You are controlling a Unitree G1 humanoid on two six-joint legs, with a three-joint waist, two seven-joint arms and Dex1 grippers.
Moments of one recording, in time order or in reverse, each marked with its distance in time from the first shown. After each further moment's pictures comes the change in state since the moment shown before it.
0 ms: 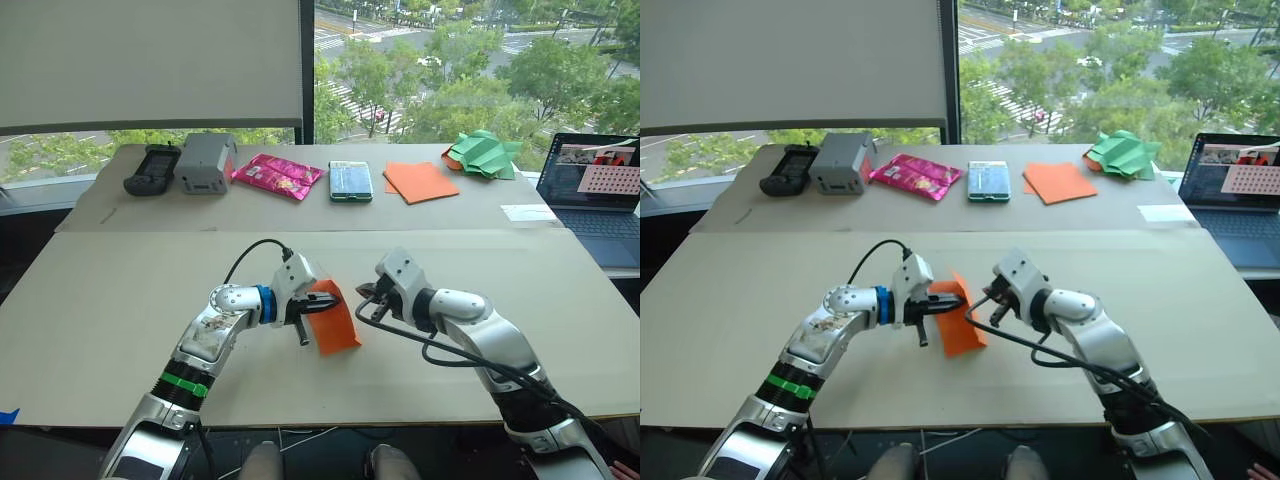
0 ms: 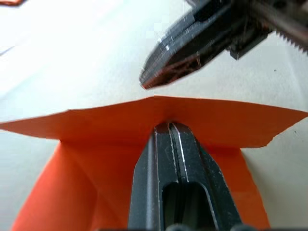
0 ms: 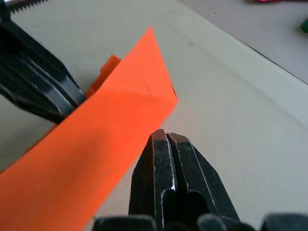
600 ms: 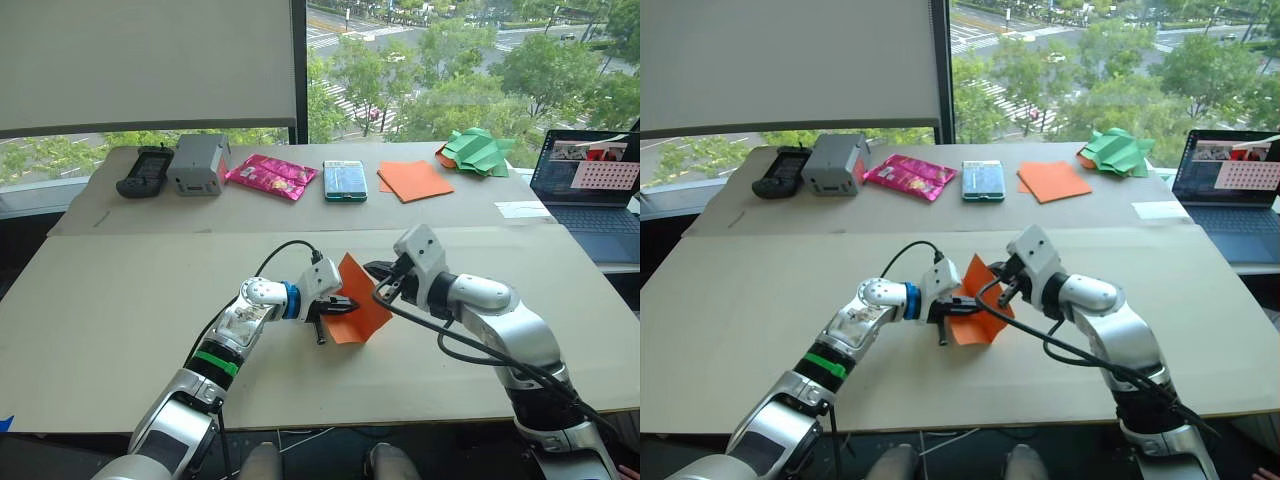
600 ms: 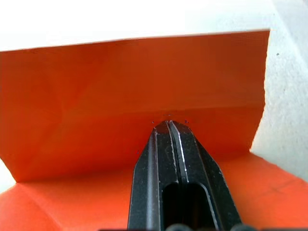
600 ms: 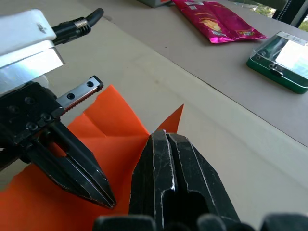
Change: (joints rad) left arm -0.118 -0.096 -0.113 0.293 0.120 -0.177 -0.062; right arm -0.042 0.001 -0.041 -0.105 0.056 0.004 0.005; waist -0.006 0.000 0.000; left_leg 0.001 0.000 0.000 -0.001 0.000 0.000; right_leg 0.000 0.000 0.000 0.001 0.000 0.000
